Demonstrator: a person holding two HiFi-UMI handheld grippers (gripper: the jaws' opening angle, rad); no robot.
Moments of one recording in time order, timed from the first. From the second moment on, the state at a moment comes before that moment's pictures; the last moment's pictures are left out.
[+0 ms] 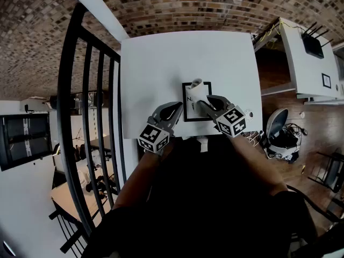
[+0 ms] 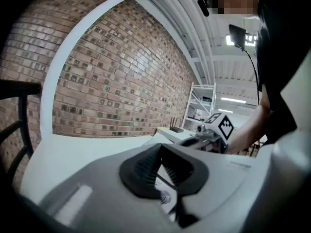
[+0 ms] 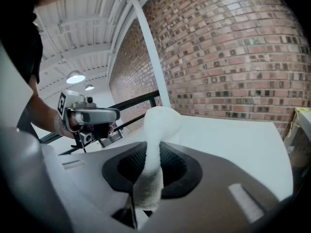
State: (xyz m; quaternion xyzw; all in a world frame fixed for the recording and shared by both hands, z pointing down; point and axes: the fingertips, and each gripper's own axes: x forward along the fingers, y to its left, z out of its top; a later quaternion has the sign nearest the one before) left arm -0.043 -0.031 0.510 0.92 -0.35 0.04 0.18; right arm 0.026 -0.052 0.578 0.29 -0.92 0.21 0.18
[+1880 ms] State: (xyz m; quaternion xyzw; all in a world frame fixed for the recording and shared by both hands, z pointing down) left arm -0.038 -0.028 0.550 0.91 -0.36 0.08 0.21; right arm -0.020 0.030 0.701 0.10 -0.84 0.30 0.44
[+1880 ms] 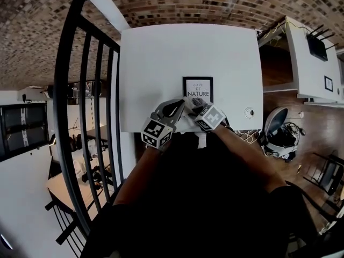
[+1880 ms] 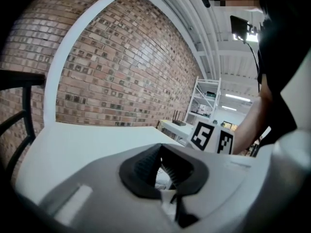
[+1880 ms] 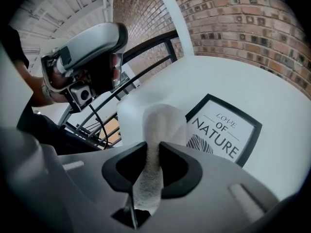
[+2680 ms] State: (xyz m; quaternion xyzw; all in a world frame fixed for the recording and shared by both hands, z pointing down) left arm -0.039 -0.027 0.569 0.89 -0.38 0.10 0.23; right arm 0.030 -0.115 0.673 0.23 -0.83 0.28 0.43
